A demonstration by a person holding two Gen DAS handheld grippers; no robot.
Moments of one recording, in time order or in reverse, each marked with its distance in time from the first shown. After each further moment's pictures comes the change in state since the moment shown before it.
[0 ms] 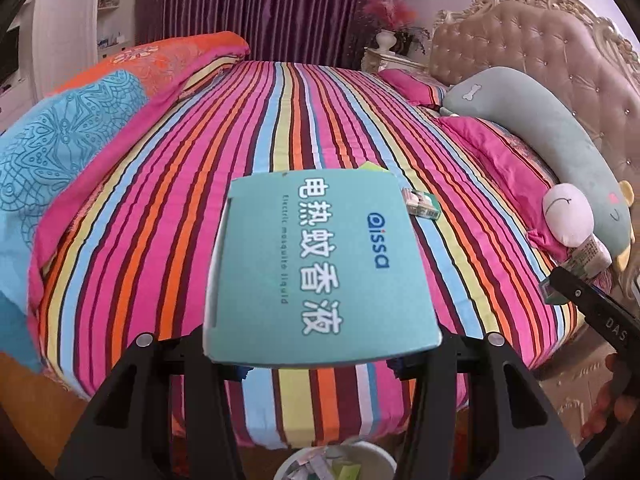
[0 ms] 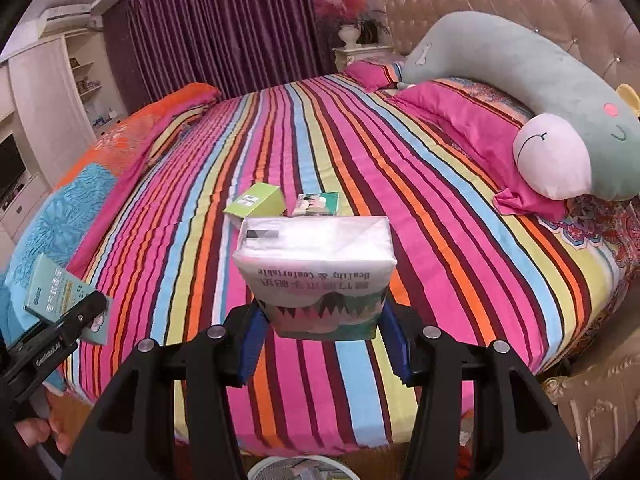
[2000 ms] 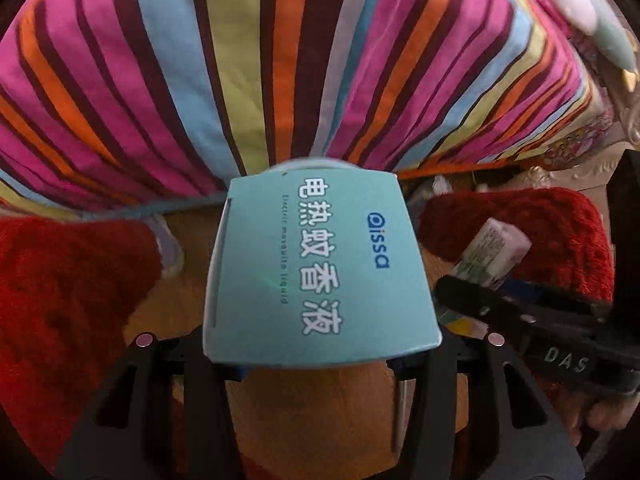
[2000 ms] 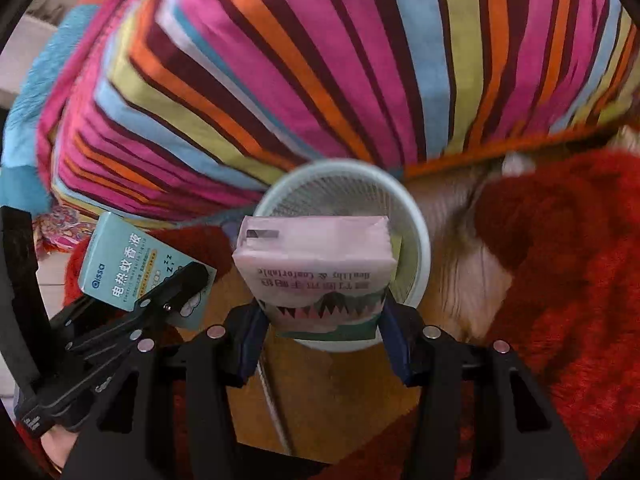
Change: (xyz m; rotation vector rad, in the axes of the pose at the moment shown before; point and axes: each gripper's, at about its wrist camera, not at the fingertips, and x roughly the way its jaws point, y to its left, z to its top) left arm 0.066 0.001 -0.308 0.036 0.701 -0.139; right arm 0.042 -0.003 -0.282 0.178 0.820 0.129
